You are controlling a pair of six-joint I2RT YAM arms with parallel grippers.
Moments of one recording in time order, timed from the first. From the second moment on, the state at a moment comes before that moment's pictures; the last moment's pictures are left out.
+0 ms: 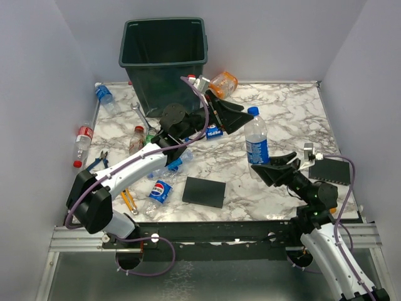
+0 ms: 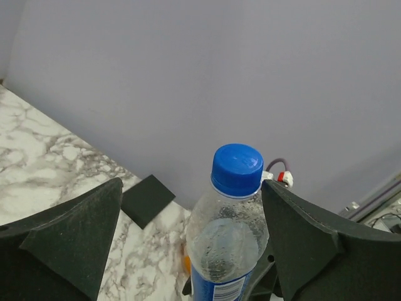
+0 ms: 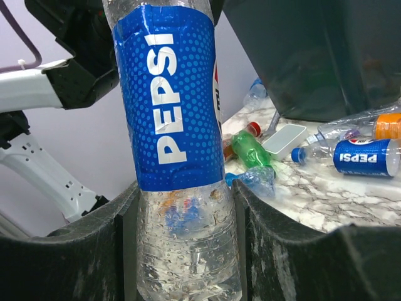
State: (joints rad) left arm -0.75 1.45 1.15 0.65 0.40 -0.77; right arm 0.25 0.31 0.16 0.56 -0.59 0.75
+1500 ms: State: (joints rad) left arm -0.77 1.36 1.41 0.36 0.05 -0.23; right arm 0.25 0.48 0.65 0.00 -0.49 0.65
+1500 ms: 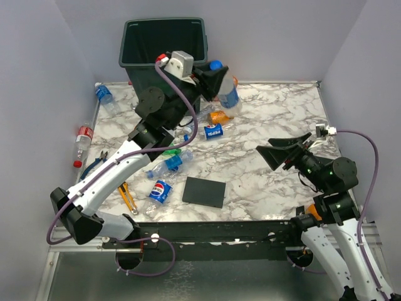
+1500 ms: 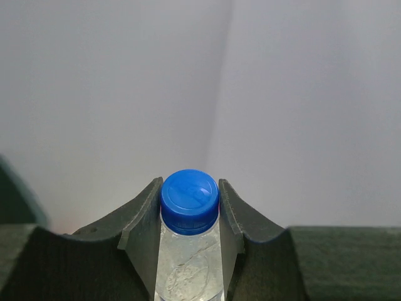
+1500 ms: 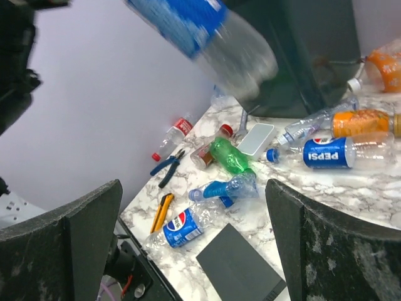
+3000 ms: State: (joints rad) left arm -0.26 1.98 2.11 0.15 -0.33 -0.04; right arm 0.27 0.42 0.41 -0.02 -0.22 0.73
